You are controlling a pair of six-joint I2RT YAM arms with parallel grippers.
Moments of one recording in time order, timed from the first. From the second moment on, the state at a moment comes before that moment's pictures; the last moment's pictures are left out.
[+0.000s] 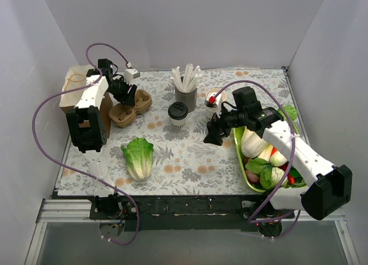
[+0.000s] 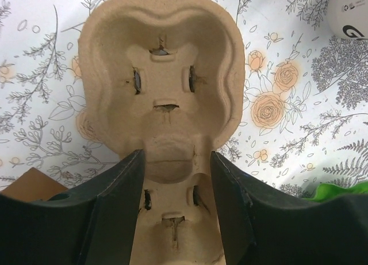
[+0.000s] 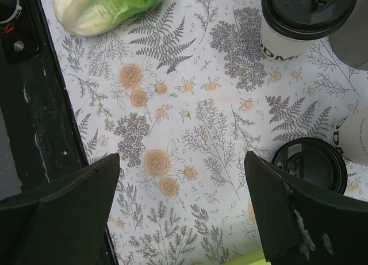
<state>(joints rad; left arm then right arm) 0.06 2.11 1.90 -0.96 0.54 0.72 0.53 1.28 1.15 -0.64 -0.67 -0.36</state>
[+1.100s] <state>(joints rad) 0.06 2.18 1.95 -0.99 0.54 0.70 0.53 1.29 1.15 -0.64 -0.67 -0.35</state>
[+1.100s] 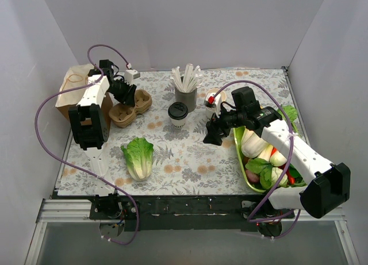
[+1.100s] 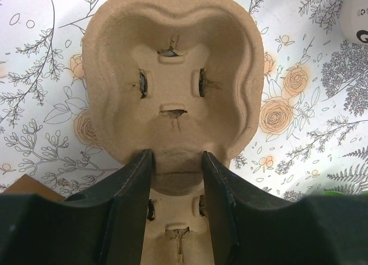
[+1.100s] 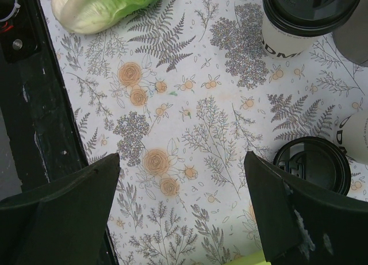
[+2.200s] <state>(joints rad) 0.05 2.13 1.89 -0.92 0.50 0.62 0.53 1.29 1.13 -0.62 -0.67 -0.35</state>
